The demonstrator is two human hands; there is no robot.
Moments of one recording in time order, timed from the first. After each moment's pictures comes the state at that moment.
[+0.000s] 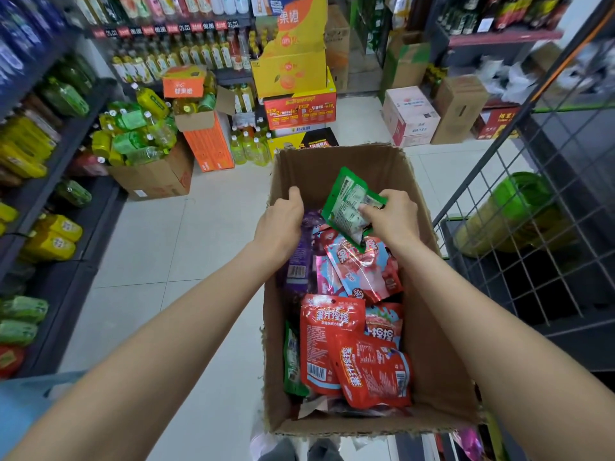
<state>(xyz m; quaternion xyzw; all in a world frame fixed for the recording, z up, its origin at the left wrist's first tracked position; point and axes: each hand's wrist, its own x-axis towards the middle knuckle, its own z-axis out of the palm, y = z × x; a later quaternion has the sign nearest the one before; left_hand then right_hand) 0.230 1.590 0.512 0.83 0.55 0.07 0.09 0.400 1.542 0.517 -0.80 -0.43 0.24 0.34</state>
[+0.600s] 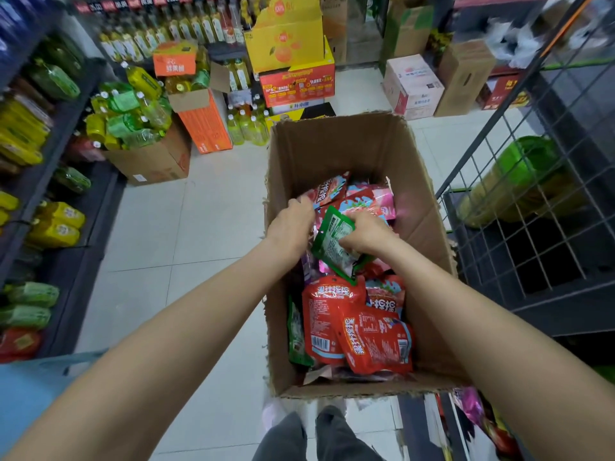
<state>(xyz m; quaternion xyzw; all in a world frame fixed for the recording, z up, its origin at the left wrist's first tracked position) 0.238 1.558 0.491 0.83 0.54 -0.05 0.13 0.371 1.521 0.479 -0.78 -0.50 0.38 0.09</state>
